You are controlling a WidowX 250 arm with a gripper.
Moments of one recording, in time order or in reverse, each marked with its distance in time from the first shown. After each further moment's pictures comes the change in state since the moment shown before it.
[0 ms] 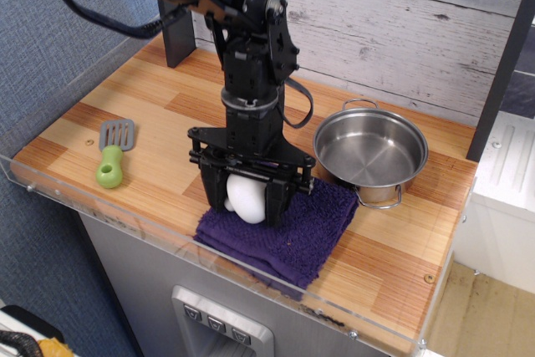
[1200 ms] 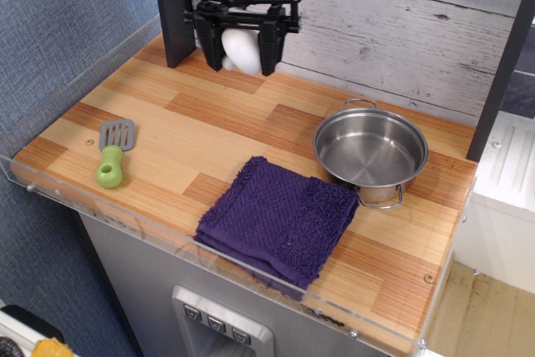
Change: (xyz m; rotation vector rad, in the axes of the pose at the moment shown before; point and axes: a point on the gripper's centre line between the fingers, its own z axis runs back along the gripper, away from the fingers) arm 0.097 0.051 0.062 -0.038 -0.060 0.081
